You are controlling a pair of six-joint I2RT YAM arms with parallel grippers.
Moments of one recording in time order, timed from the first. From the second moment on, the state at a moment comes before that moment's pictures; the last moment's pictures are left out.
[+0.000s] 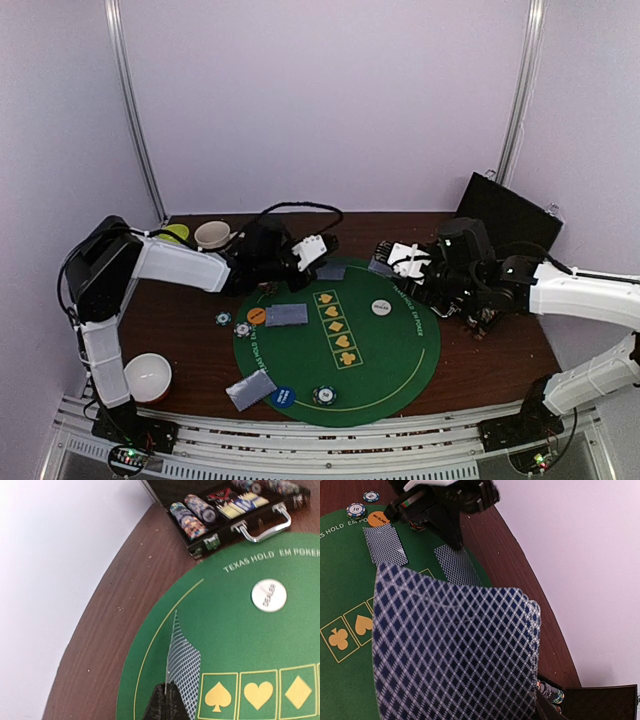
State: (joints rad) left arm -0.75 1.93 1.17 0.35 0.12 0.56; right arm 0.80 1.23 0.84 -0.16 0.20 -0.62
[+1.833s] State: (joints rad) left arm -0.80 1.88 1.05 0.46 0.21 0.63; right arm 0.80 1.18 0.87 -0.22 0.21 -0.62
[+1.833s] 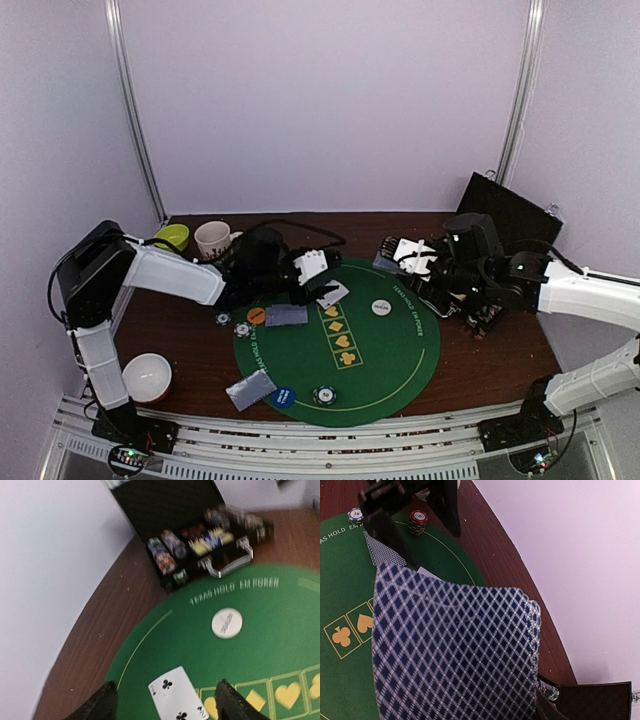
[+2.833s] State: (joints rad) left arm -0.77 2.23 1.58 -0.24 0.06 0.08; right arm 0.79 1.15 0.86 -0.23 0.21 -0.62
